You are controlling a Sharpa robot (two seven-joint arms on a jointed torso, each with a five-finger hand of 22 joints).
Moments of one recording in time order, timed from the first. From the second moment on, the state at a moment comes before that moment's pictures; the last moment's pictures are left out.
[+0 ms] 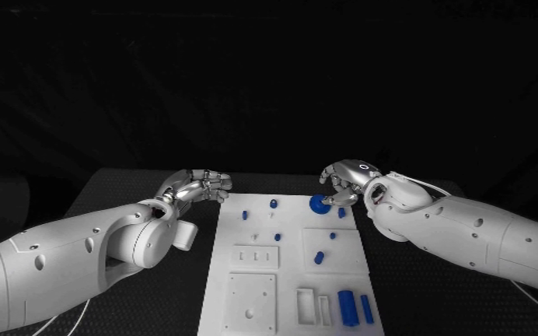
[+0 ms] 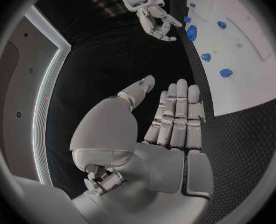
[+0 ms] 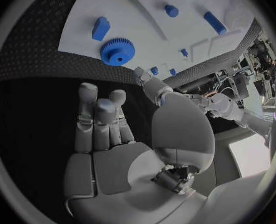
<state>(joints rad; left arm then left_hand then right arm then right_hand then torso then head) 1.33 -0.78 -0.18 1.41 -0.06 -0.35 0.30 1.15 -0.10 0.49 -0.24 0.15 0.79 0.19 0.35 0.44 1.14 0.14 0.09 0.09 0.97 0.08 0.50 0.55 0.05 0.79 -0.01 0.47 1.31 1.24 -0.72 -0.04 1.19 -1.58 -0.38 -0.13 1.07 -0.29 0.62 -0.22 0.11 0.87 0.13 0.32 0.39 1.09 0.03 1.13 0.98 1.30 -0.09 1.32 0.77 0.24 1.30 -0.03 0.77 1.31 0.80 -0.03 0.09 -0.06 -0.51</state>
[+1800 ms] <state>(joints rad) 1.33 -0.78 -0.18 1.43 -0.07 -0.35 0.30 1.15 -0.09 0.49 -0.24 0.15 0.79 0.19 0.35 0.44 1.14 0.14 0.09 0.09 0.97 0.08 0.49 0.56 0.05 0.79 -0.01 0.48 1.31 1.21 -0.64 -0.04 1.04 -1.49 -0.29 -0.08 1.06 -0.23 0.70 -0.19 0.10 0.88 0.12 0.32 0.40 1.08 0.02 1.25 1.07 1.29 -0.08 1.35 0.87 0.21 1.26 -0.05 0.89 1.31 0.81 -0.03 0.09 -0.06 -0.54</state>
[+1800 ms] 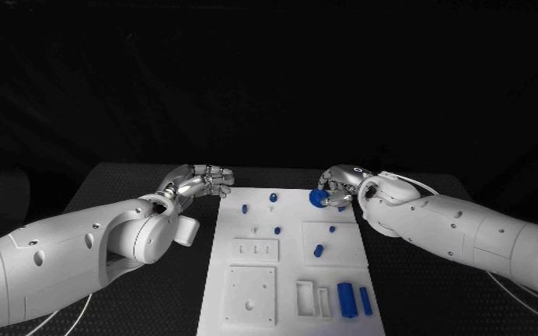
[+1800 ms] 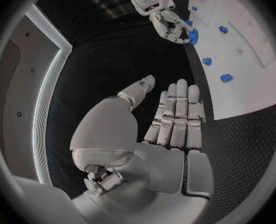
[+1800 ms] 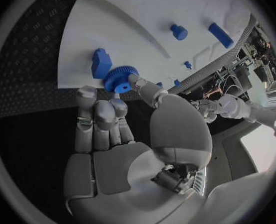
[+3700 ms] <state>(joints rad) 1.33 -0.79 -0.18 1.44 -0.08 -0.35 0.30 1.13 -0.09 0.49 -0.24 0.15 0.79 0.19 0.35 0.45 1.14 0.14 0.08 0.09 0.97 0.08 0.49 0.56 0.05 0.79 -0.01 0.48 1.31 1.19 -0.67 -0.05 1.18 -1.72 -0.42 -0.17 0.99 -0.19 0.81 -0.13 0.06 0.88 0.12 0.36 0.44 1.08 0.00 1.24 1.07 1.30 -0.11 1.32 0.91 0.21 1.25 -0.05 0.92 1.31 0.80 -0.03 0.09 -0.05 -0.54</state>
